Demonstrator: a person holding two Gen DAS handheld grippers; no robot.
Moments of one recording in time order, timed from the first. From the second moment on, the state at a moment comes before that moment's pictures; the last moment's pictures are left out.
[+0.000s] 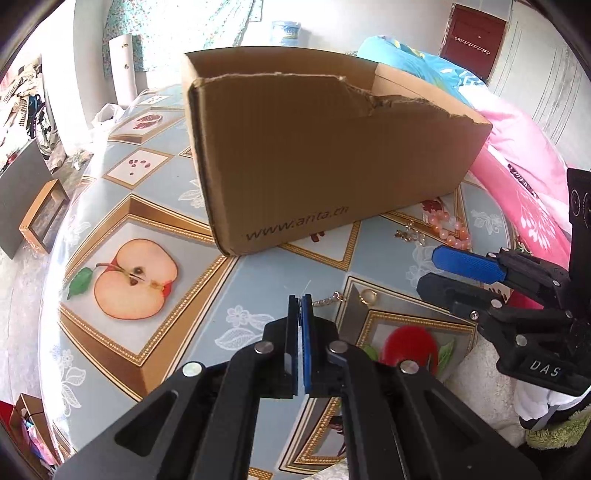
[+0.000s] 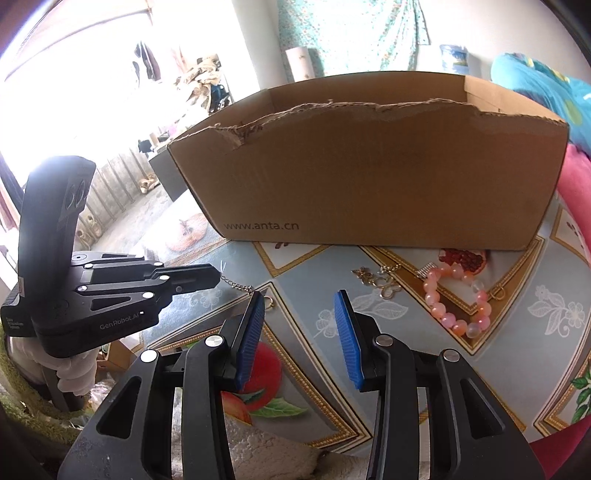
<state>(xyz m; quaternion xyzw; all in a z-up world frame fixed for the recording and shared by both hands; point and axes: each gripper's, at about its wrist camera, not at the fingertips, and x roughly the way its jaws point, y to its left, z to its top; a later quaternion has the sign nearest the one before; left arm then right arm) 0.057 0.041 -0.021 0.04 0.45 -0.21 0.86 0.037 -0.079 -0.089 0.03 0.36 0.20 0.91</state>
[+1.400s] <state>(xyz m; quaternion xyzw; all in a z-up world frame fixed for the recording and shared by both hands) 0.037 0.058 0.049 0.02 0.37 -0.25 0.90 0.006 -0.050 -0.057 -0.05 0.27 0.17 0.95</state>
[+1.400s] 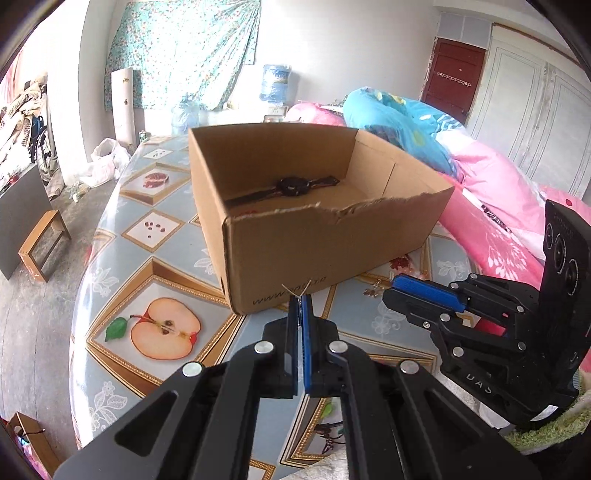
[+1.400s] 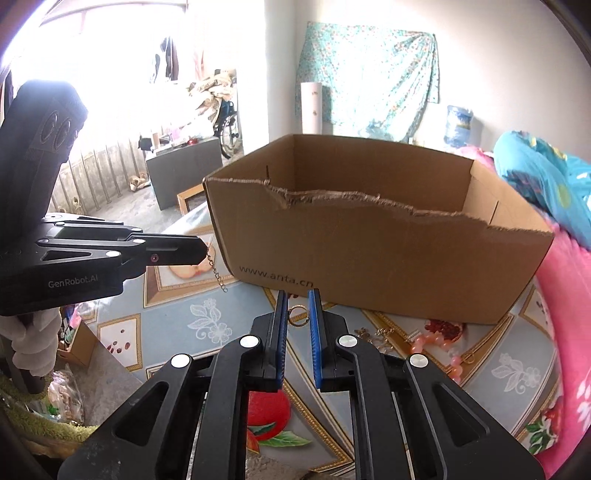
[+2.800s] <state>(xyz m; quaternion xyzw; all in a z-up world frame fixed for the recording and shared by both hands) 0.239 -0.047 0.075 0.04 0.46 -0.28 0.84 0.200 -0.152 -0.007 0.11 0.39 0.19 0.89</state>
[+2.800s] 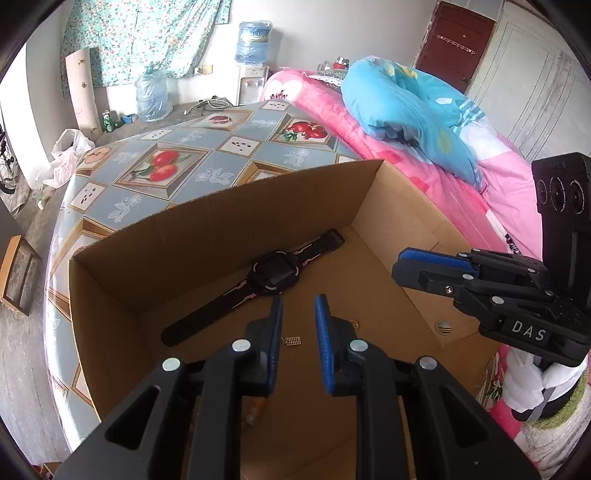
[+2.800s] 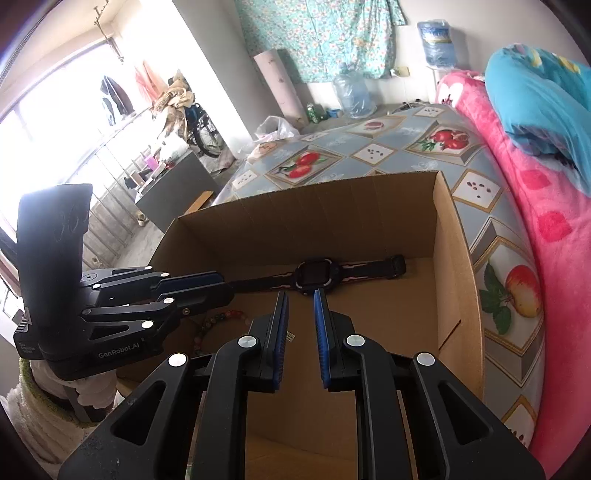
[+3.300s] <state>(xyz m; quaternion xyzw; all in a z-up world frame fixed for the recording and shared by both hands) 0.100 -0.005 0.131 -0.02 0.27 -0.40 0.87 0.095 -0.174 0.036 0.13 0.27 0.24 0.93</state>
